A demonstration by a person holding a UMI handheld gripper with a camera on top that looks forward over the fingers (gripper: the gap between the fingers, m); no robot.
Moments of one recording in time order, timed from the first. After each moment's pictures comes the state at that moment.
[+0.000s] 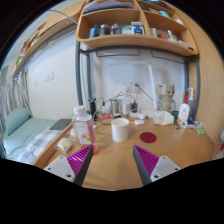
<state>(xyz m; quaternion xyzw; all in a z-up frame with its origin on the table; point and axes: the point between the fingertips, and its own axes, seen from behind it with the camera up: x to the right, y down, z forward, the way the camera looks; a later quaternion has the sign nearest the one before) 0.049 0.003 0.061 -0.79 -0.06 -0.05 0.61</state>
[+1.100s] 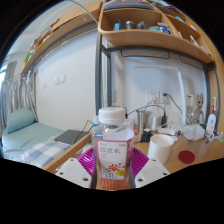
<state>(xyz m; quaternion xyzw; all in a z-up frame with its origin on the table) -0.100 0.148 -0.007 -0.73 -0.11 -0.02 0.67</state>
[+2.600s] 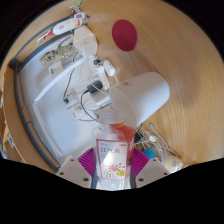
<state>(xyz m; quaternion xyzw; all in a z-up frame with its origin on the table) -0.048 0.238 0.070 -0.45 0.60 0.55 0.36</state>
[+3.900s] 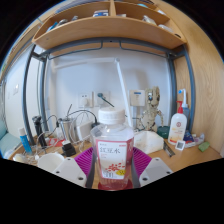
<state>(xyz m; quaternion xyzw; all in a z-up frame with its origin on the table) 0.187 0.224 0.061 -0.72 0.04 -0.12 0.69</state>
